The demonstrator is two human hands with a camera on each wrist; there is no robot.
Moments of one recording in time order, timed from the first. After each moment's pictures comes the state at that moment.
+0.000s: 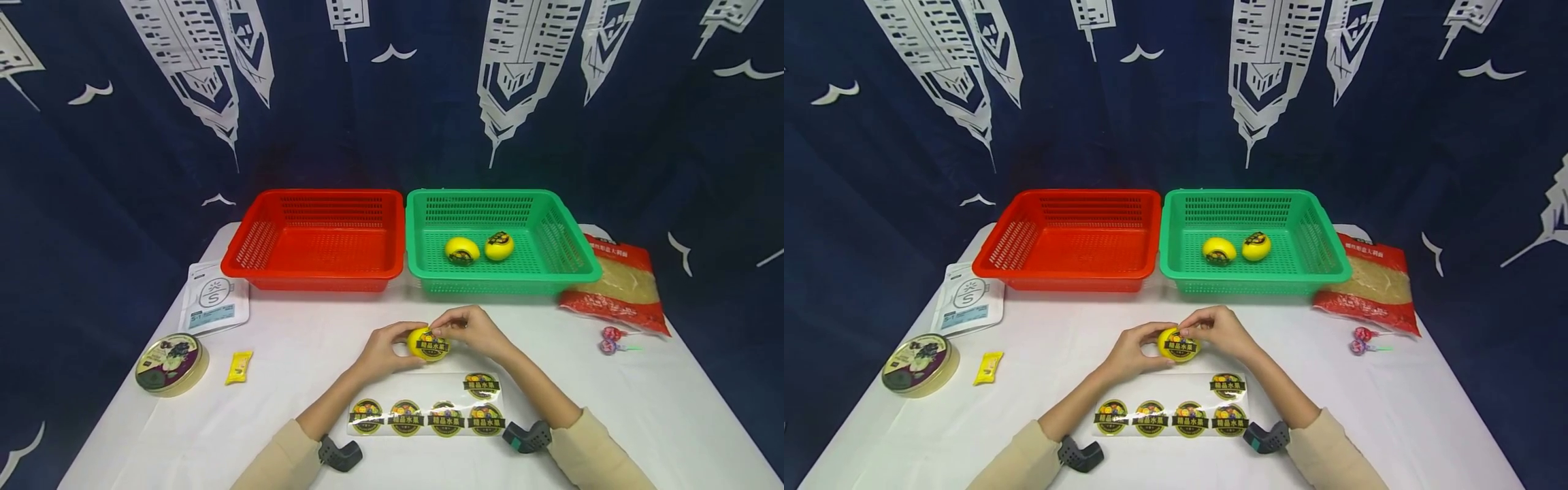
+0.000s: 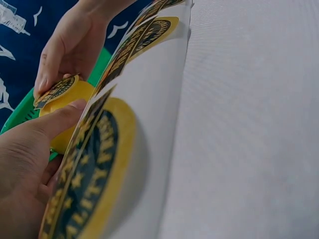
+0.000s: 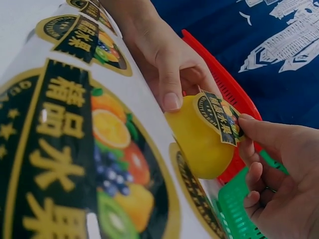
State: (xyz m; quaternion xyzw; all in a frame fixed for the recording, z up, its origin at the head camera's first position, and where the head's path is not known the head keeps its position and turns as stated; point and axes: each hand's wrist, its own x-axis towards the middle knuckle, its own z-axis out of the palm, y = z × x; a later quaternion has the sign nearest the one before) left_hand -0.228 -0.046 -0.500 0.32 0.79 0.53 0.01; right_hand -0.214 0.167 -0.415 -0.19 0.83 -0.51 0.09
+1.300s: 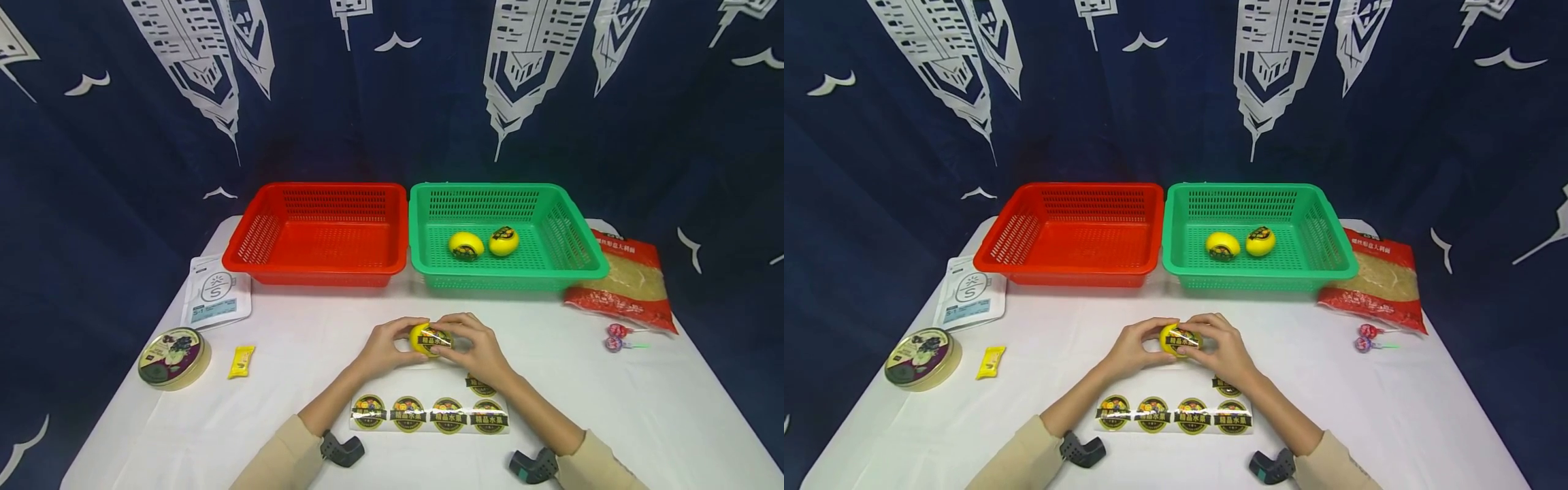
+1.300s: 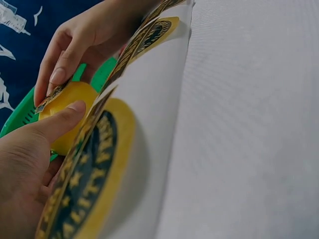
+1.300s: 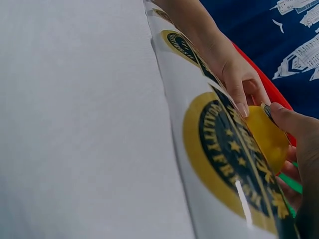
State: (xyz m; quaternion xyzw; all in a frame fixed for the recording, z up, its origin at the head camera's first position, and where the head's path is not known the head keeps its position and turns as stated) left_hand -0.224 -0.047 -0.490 0.32 0.78 0.54 0.01; right_hand -0.200 0.167 -0.476 -0.31 0.82 -0.44 -0.18
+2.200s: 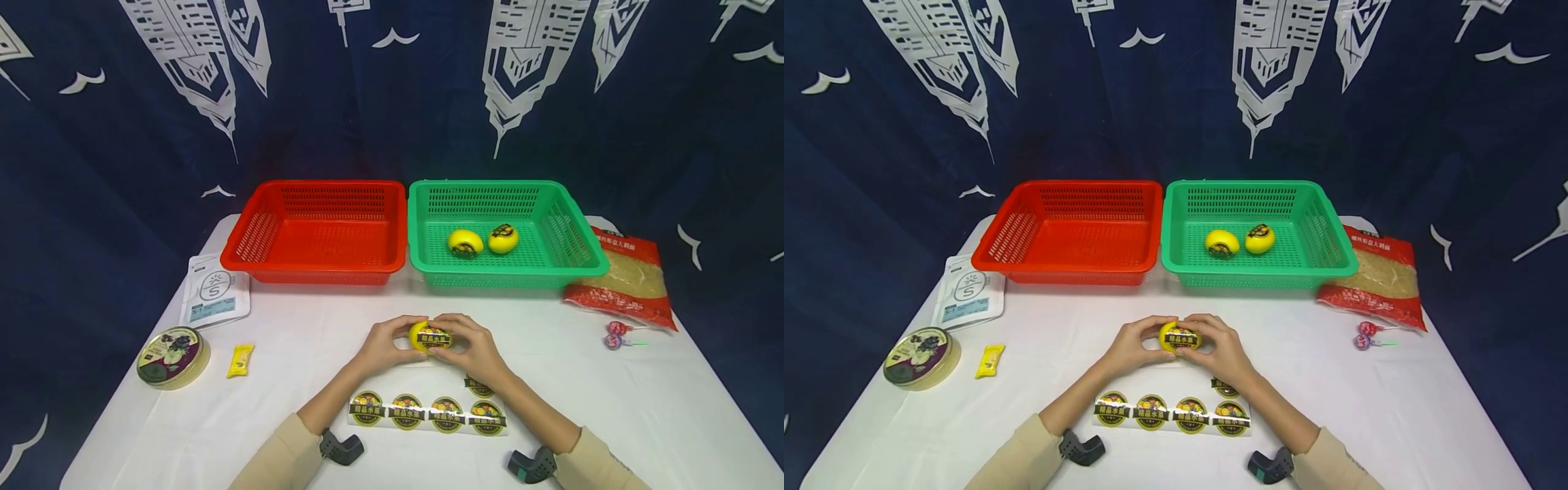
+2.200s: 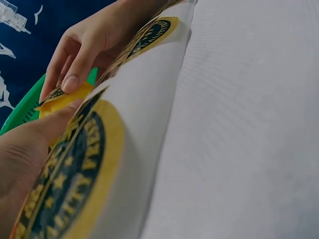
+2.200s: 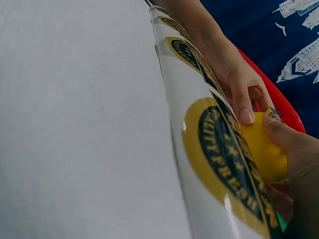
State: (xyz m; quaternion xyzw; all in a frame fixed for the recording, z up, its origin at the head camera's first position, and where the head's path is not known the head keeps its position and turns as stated) left_hand -0.232 -0.048 -0.501 0.32 0.78 0.54 0.04; right_hand -0.199 0.165 -0.483 -0.30 0.82 -0.47 -0.16
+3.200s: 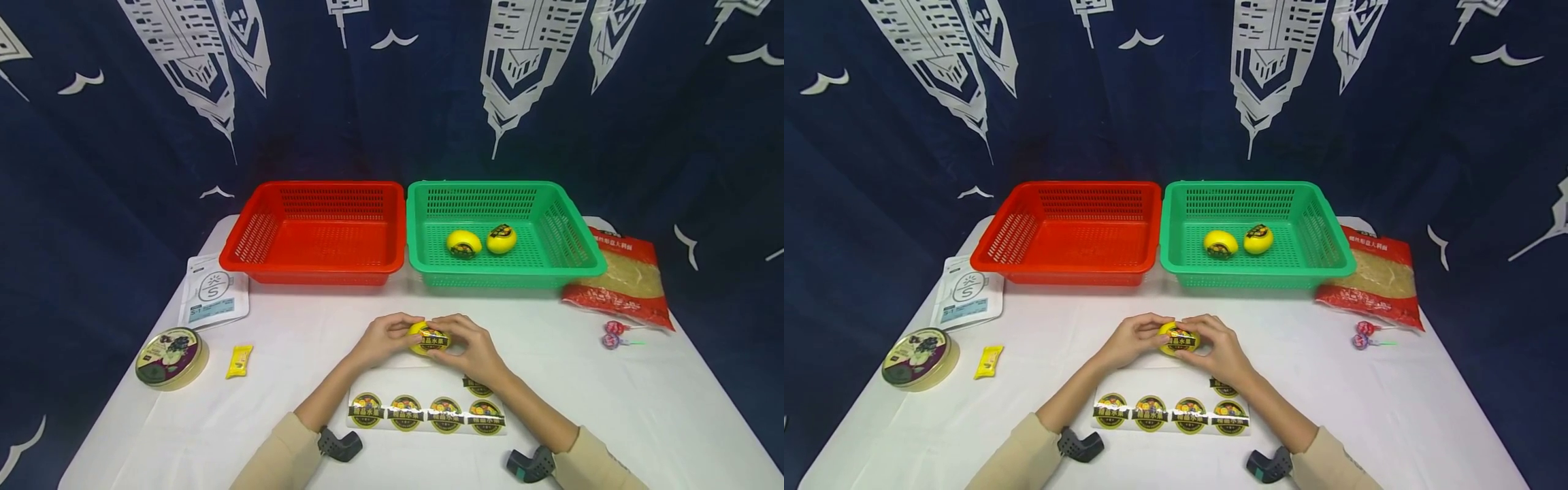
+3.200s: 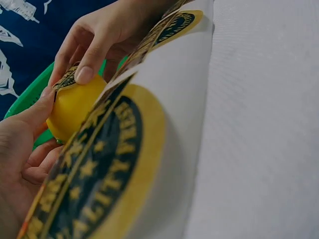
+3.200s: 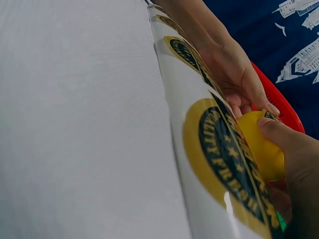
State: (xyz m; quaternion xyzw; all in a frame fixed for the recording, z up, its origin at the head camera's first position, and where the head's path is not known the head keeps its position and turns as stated) left_hand -0.238 -0.049 -0.496 0.24 0.72 0.64 0.15; right_hand -0.194 0.160 -0.469 -0.33 0.80 -0.47 -0.18
